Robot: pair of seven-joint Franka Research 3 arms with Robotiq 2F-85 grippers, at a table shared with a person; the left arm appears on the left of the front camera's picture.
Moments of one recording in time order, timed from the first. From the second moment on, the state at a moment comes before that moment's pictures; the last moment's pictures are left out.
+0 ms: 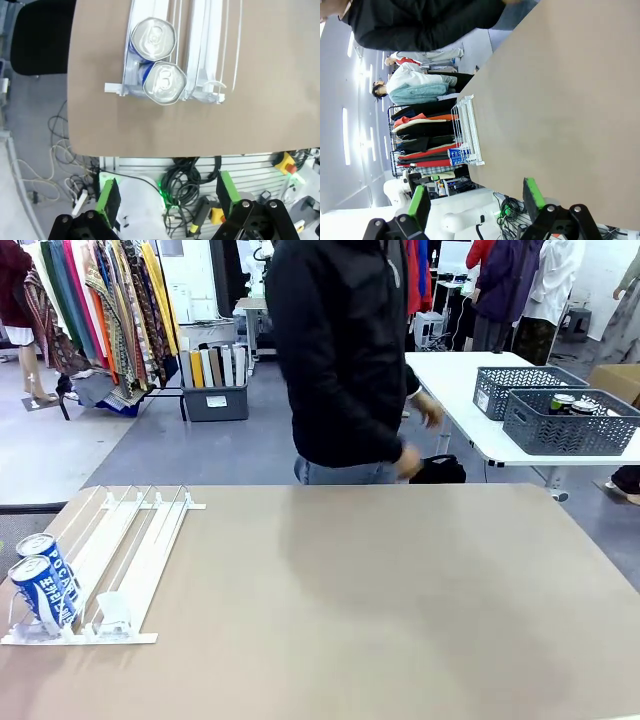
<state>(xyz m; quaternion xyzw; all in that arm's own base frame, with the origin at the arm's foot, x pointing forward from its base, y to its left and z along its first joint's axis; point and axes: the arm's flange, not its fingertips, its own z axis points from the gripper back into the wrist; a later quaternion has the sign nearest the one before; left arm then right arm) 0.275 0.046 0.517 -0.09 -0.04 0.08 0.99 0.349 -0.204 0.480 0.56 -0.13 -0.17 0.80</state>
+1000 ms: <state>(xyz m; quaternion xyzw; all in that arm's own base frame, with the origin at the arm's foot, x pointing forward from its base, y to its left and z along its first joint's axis) 0.344 0.018 0.454 -0.05 -0.02 0.08 1.00 0.349 -0.204 0.480 0.56 -0.13 -0.17 0.80</state>
